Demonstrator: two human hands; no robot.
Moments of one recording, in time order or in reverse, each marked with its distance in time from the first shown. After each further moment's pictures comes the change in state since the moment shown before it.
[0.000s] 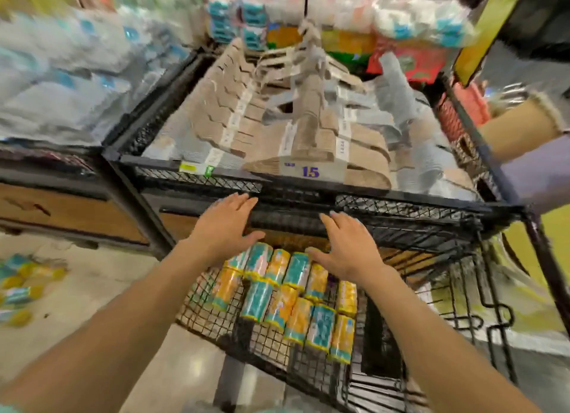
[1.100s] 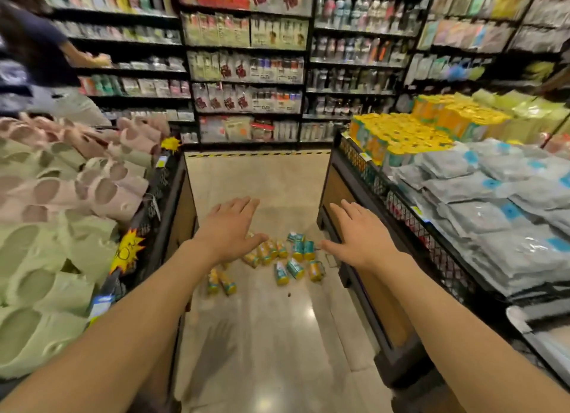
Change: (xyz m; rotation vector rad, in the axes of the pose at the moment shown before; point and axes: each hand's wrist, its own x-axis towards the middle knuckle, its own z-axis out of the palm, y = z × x) left_hand -0.525 -0.479 -0.065 0.020 0.247 -1.221; right_hand 0.121 -0.779 -0.037 -0.205 0.090 -1.220
